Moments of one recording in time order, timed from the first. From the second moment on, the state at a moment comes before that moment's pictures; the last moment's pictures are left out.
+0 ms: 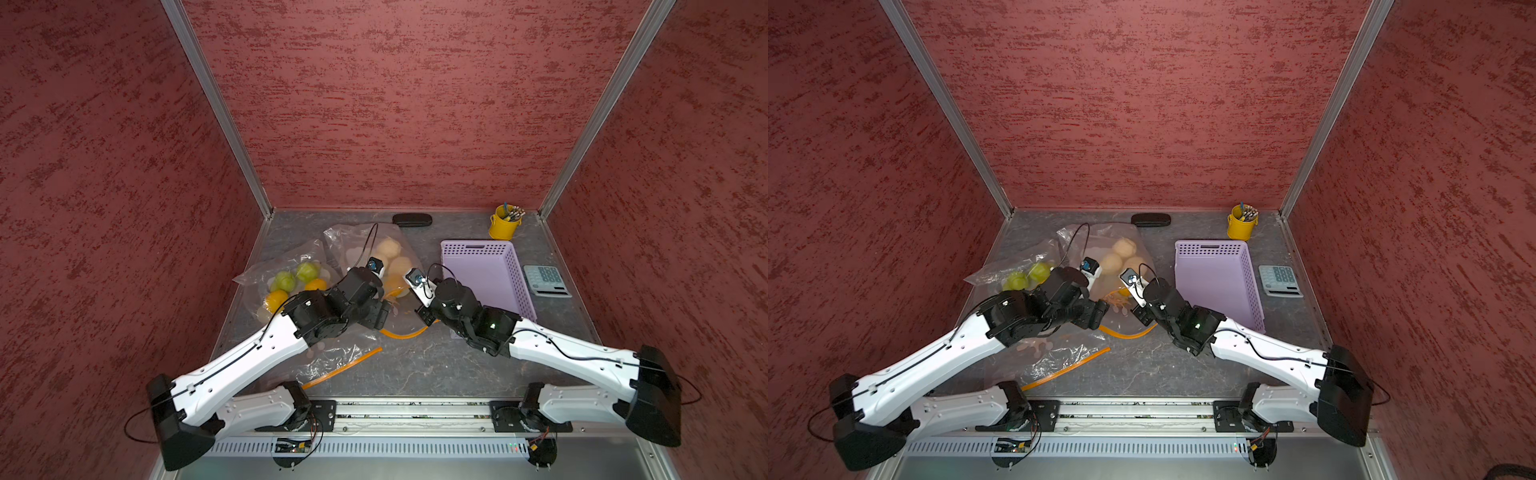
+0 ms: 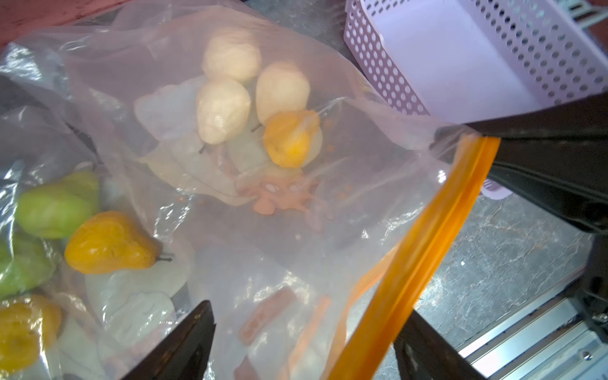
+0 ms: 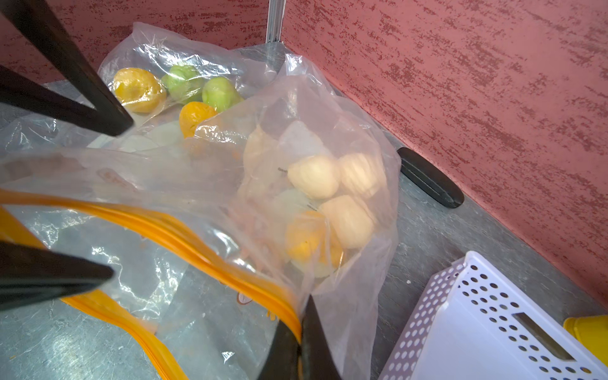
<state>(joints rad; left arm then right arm) -0.87 1.05 1.11 -0.94 -0.27 -0.38 0.99 1.24 0.88 -0.12 0.28 -0.09</state>
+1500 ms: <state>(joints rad) -0.43 0.78 0.64 -0.36 0.37 -1.23 0.98 1.28 0.88 -0.13 0.24 -0.01</state>
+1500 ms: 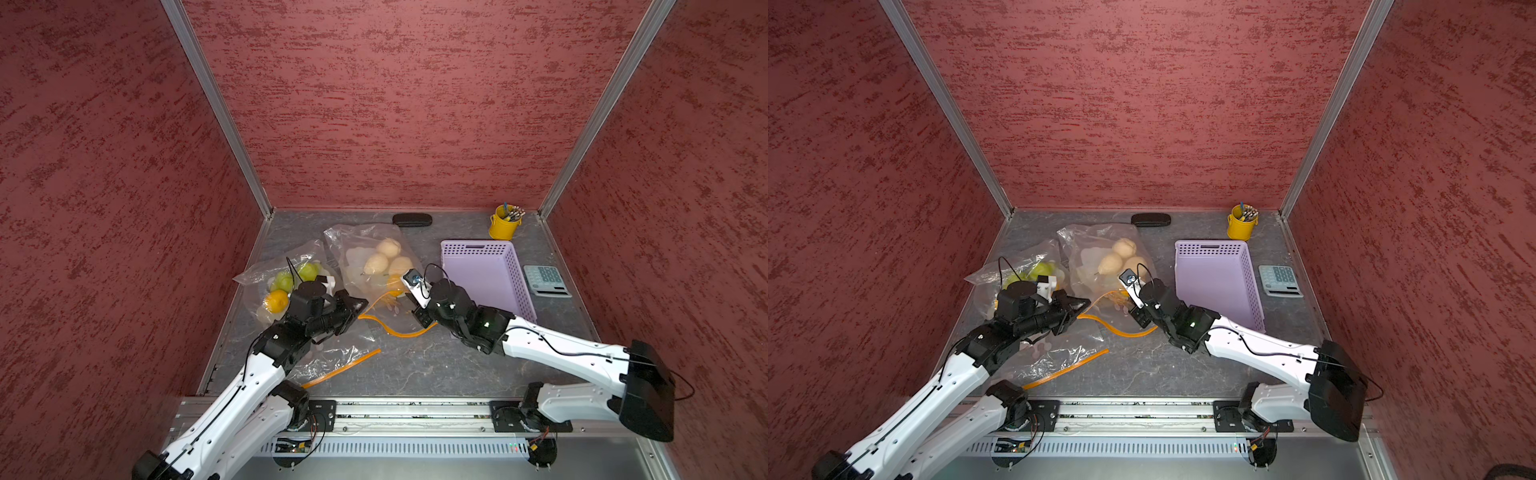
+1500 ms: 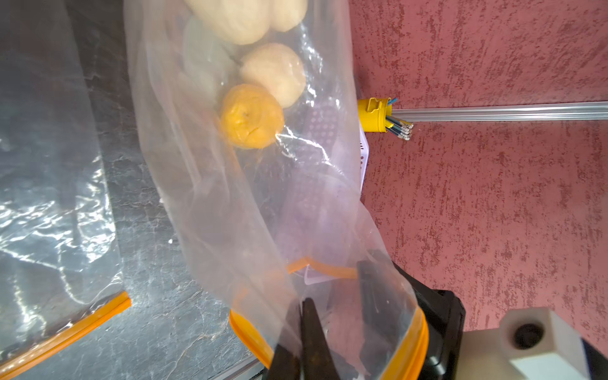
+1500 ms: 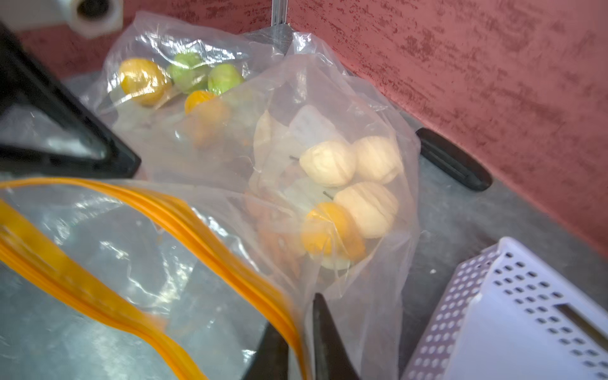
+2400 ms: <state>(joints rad) -0.41 1.22 1.22 -0.42 0.60 -0.83 1.01 1.11 0.94 -0.27 0.06 0.67</state>
